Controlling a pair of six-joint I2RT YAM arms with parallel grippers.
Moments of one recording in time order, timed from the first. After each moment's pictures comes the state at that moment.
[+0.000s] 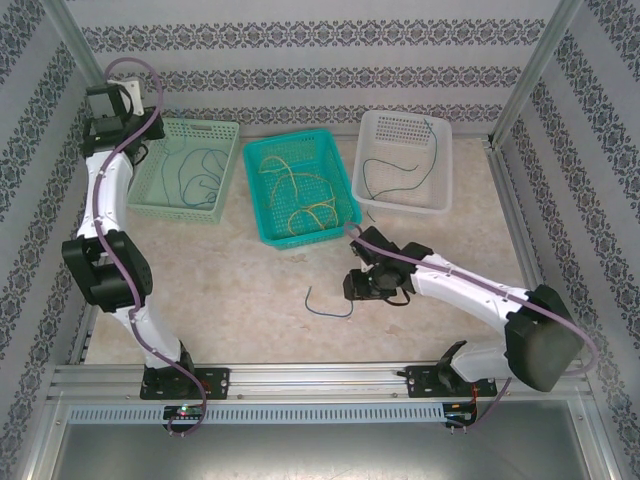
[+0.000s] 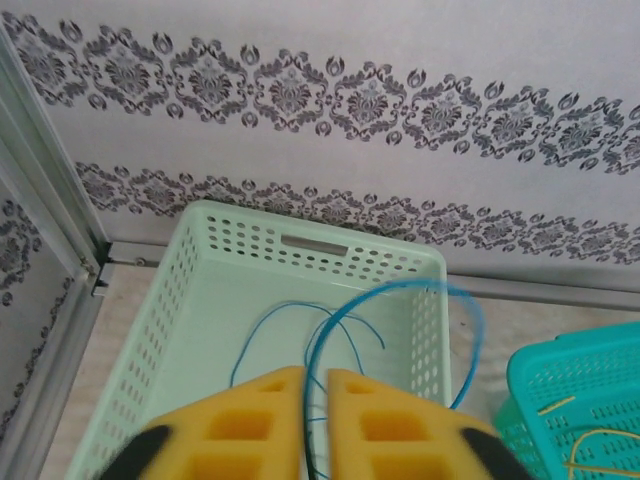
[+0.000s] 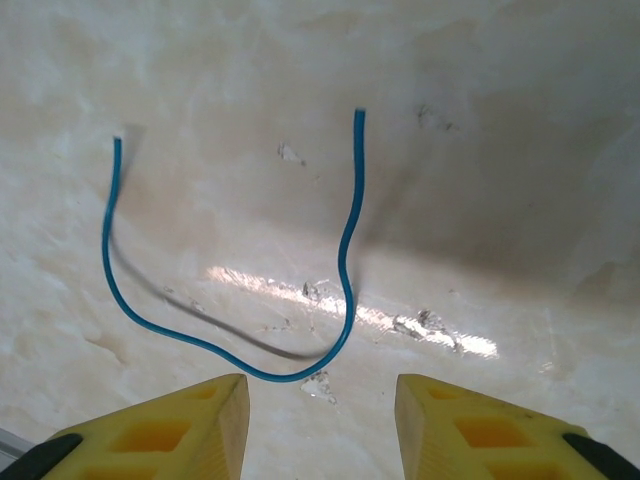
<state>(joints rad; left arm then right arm) 0.28 1.85 1.83 -0.48 0.24 -0.04 0.74 1.36 0.84 -0.72 -0.14 0.63</state>
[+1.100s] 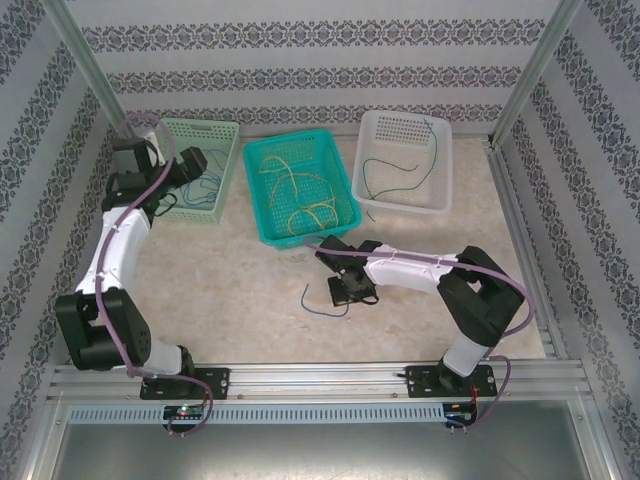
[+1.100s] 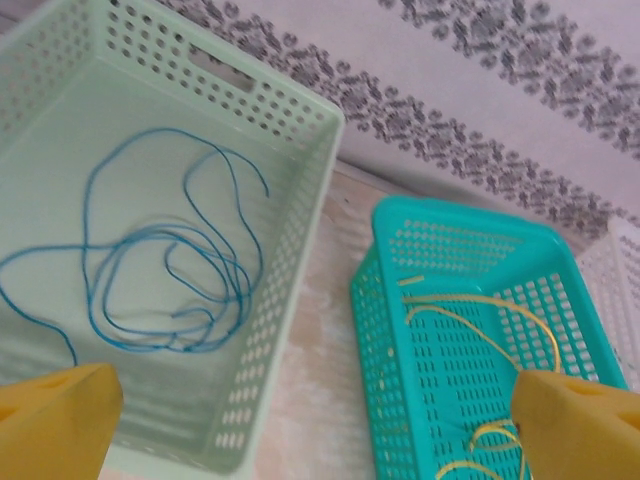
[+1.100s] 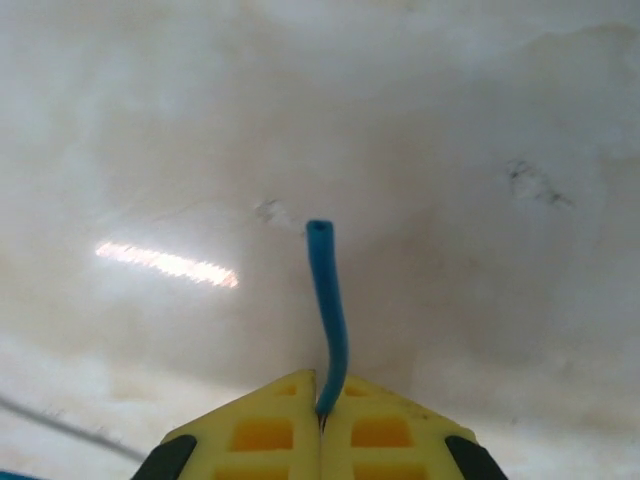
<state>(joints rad) 0.16 1.41 1.20 -0.33 0.26 -0.38 0.85 1.67 0.98 -0.71 0.00 0.62</state>
